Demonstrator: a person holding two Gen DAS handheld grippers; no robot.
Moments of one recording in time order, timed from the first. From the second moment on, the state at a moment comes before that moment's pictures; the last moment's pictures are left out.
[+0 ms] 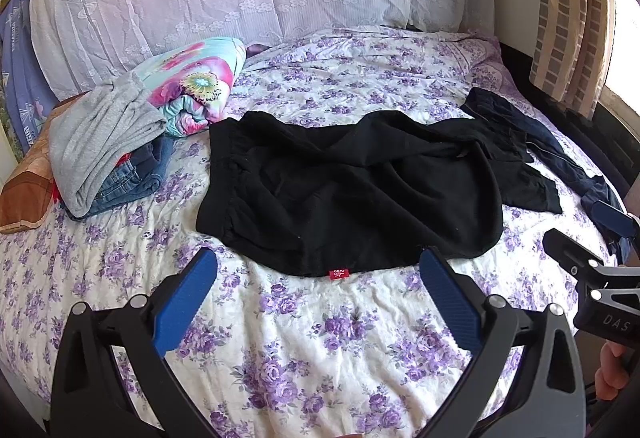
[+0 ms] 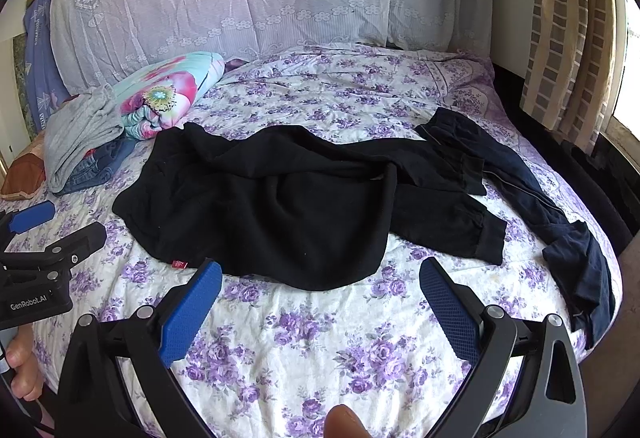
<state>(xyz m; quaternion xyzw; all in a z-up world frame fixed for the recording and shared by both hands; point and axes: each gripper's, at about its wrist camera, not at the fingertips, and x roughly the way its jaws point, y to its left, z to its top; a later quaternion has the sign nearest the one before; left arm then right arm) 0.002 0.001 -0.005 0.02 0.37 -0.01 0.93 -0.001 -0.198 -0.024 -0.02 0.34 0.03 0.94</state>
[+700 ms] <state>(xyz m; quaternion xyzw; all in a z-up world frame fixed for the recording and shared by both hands) 0.002 -0.001 -0.006 0.02 0.37 -0.01 0.93 -0.001 -0.200 -0.025 -0.02 0.34 0.03 0.94</state>
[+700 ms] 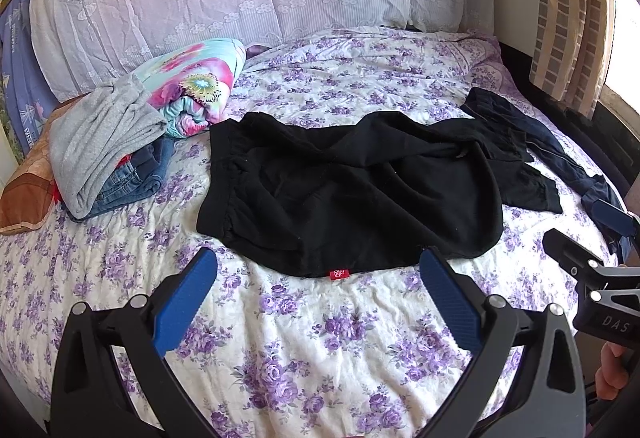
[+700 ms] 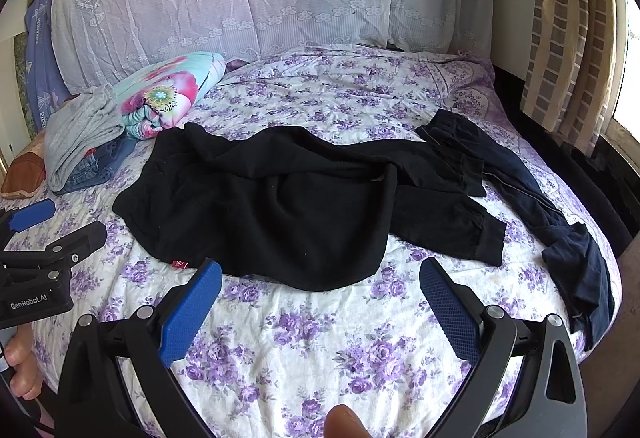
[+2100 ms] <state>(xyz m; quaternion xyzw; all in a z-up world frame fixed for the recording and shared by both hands) 0.003 -0.001 -0.001 0.02 0.37 -0.01 0.93 -0.002 -0.198 -0.022 -0.02 0.34 0.03 0.94</state>
